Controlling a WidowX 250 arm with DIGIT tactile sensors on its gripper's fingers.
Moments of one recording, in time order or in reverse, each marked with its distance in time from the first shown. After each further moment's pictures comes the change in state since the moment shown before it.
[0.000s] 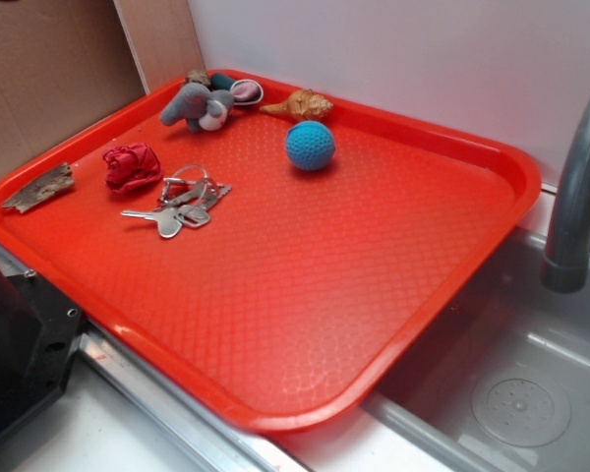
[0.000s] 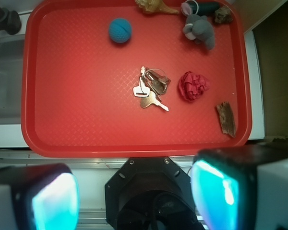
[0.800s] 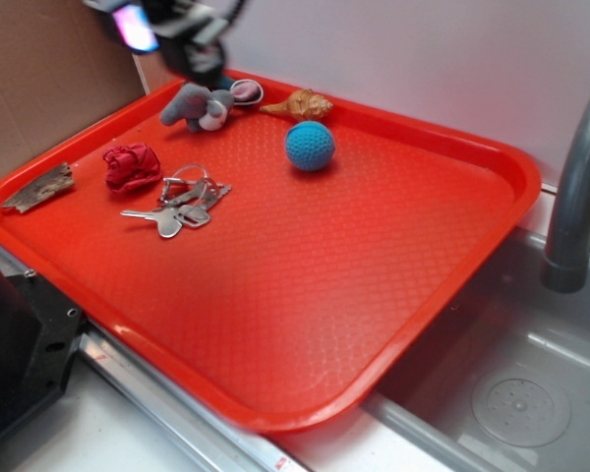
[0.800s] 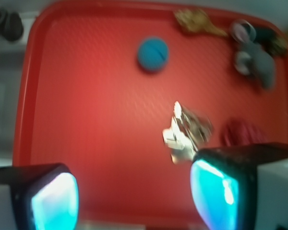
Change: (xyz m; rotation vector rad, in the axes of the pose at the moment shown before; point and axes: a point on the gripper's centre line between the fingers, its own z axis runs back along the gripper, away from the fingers) arm 0.087 -0.022 -0.092 -0.015 -0.019 -0.048
